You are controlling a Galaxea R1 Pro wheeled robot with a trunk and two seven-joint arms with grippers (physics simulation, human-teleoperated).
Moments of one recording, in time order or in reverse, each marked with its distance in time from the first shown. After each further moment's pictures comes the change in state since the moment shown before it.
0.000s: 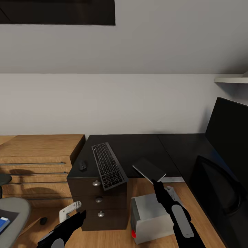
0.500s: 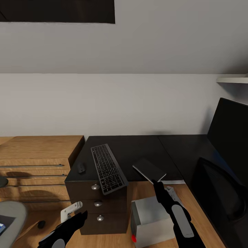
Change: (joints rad) left arm 0.000 0.001 -0.013 0.000 0.000 0.004 -0.008; right arm 0.000 0.000 -0.001 0.000 0.000 0.000 -0.001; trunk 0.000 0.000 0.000
